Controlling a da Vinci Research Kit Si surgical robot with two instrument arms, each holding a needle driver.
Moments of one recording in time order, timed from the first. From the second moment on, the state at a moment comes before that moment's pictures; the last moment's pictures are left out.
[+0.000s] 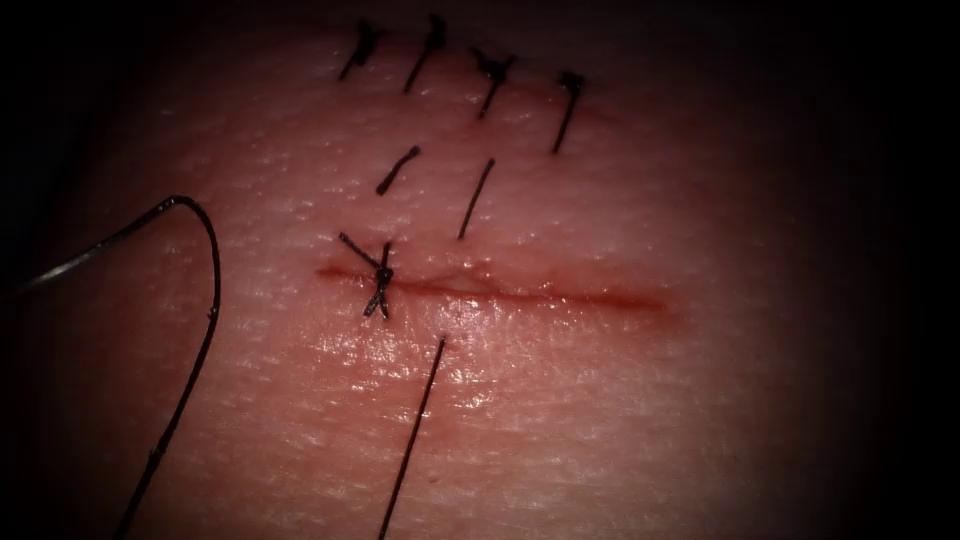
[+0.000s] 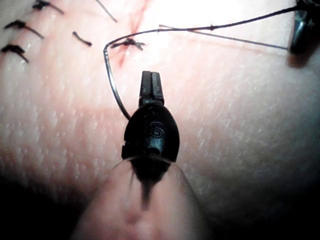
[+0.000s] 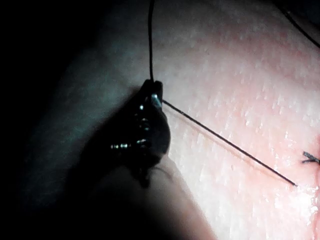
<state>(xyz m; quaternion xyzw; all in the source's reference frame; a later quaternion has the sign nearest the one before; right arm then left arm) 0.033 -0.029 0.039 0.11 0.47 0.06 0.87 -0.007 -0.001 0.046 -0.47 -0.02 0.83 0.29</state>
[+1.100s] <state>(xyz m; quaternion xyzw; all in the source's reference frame) 0.019 -0.021 0.036 0.00 0.44 0.17 0.88 -0.007 -0.001 0.046 -0.47 -0.02 0.83 0.29</state>
